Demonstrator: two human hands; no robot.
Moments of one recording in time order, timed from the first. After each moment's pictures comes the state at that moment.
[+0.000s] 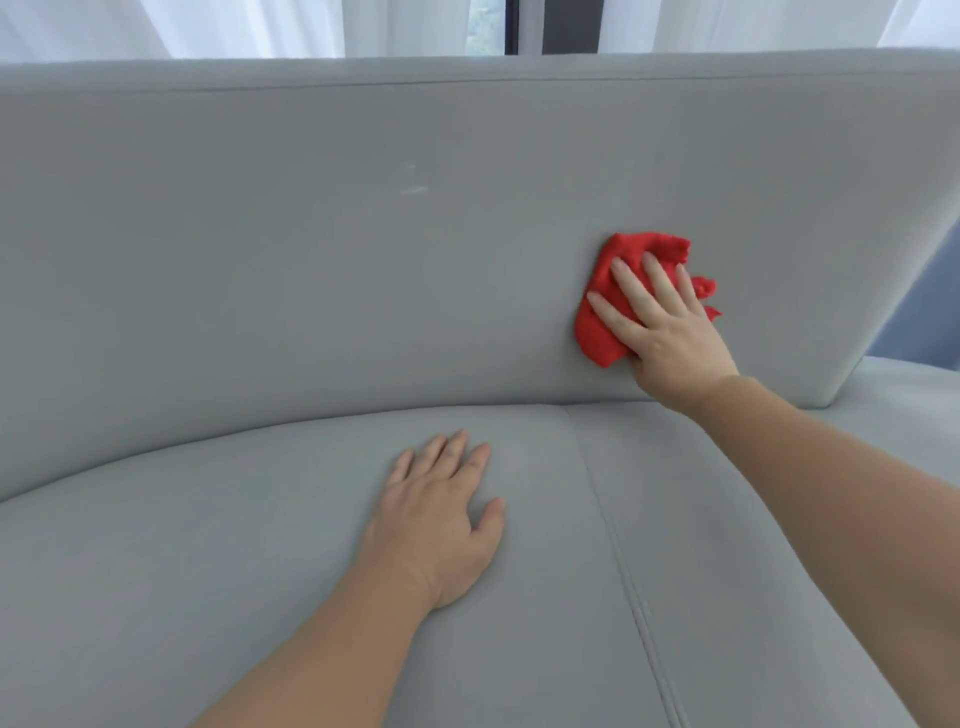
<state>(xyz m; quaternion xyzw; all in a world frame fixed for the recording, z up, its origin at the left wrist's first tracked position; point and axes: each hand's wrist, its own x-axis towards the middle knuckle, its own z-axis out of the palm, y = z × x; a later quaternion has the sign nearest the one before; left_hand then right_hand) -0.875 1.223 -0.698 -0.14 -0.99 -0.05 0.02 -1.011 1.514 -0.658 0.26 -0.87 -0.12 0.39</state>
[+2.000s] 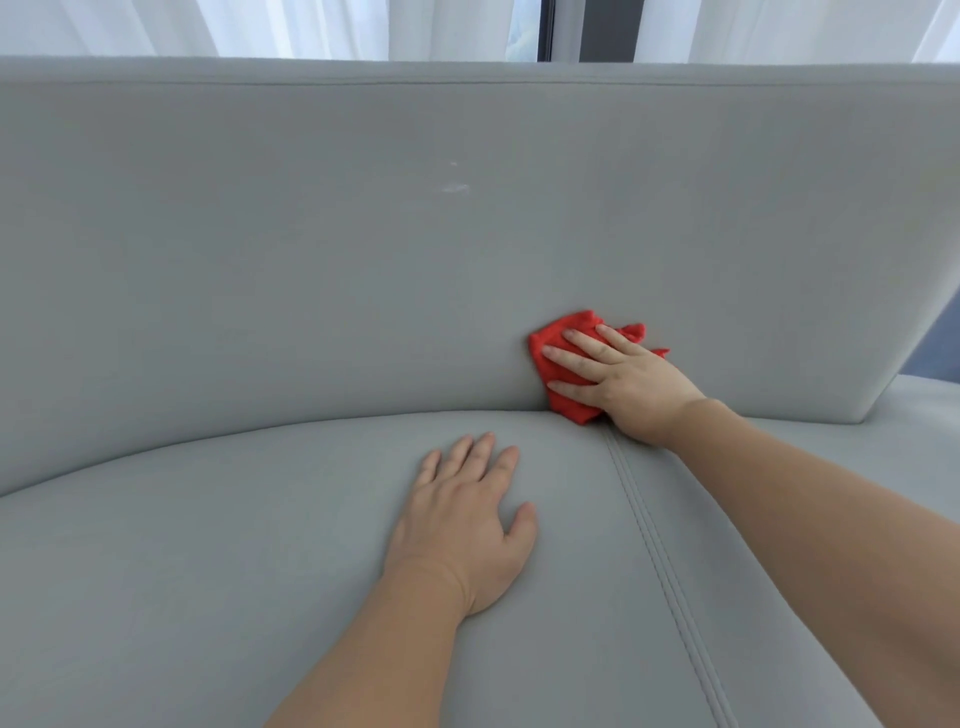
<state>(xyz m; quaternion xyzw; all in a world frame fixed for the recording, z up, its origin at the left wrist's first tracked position) -0.875 1.222 -0.705 -0.15 -0.98 -0.07 0.06 -1.002 1.451 -0.671 0.39 -0.84 -0.27 0.25</state>
